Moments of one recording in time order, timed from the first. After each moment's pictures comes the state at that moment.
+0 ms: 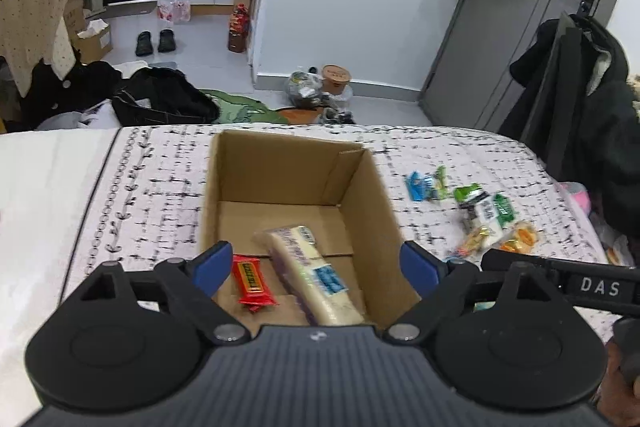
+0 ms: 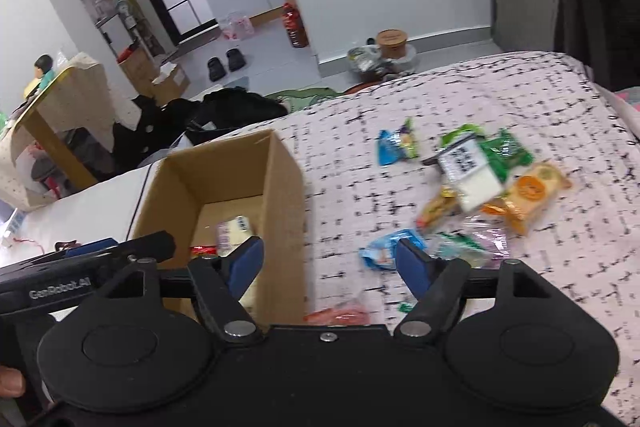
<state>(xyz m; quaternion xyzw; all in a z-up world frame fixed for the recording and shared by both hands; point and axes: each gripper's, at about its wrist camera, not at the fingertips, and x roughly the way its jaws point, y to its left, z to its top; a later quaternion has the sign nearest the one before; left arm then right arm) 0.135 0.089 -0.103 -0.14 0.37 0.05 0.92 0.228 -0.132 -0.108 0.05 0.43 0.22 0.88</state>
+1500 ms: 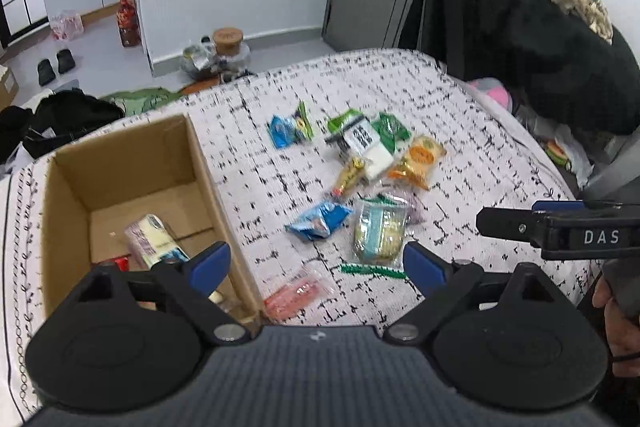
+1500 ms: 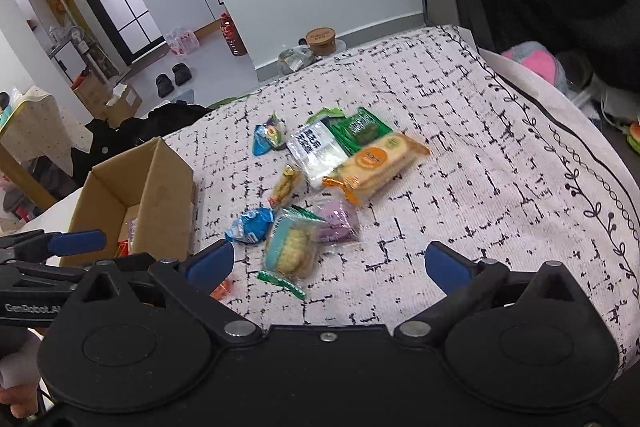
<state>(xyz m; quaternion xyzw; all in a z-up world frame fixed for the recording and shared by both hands) 0.164 -0.026 -0.107 -0.03 0.44 -0.08 0.89 0.228 -0.256 -0.124 0.08 0.44 0.16 0.88</state>
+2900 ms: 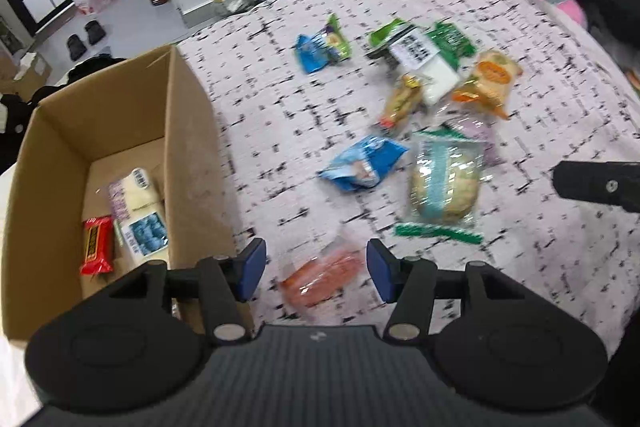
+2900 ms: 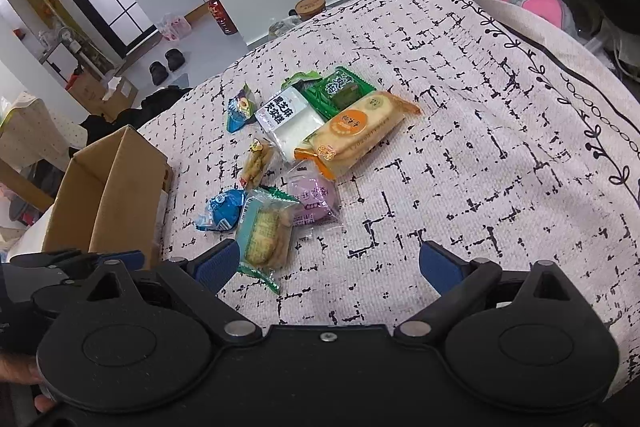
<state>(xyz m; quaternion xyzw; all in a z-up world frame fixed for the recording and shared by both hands) 0.201 -0.050 -0.175 0.05 0.53 0.01 0.85 0.253 -0.270 -0.166 0.11 0.48 0.16 0.85</state>
